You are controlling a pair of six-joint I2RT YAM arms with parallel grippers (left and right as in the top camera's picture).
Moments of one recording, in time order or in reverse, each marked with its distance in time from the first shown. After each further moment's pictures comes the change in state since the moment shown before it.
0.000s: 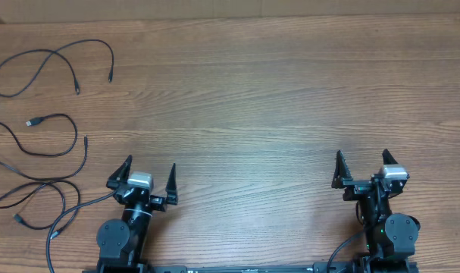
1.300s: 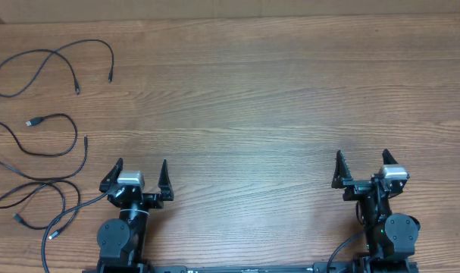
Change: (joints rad) left arm 0.000 0.000 0.000 -0.009 -0.112 -0.082; right arm 0.000 0.000 0.000 0.000 0.000 0.000
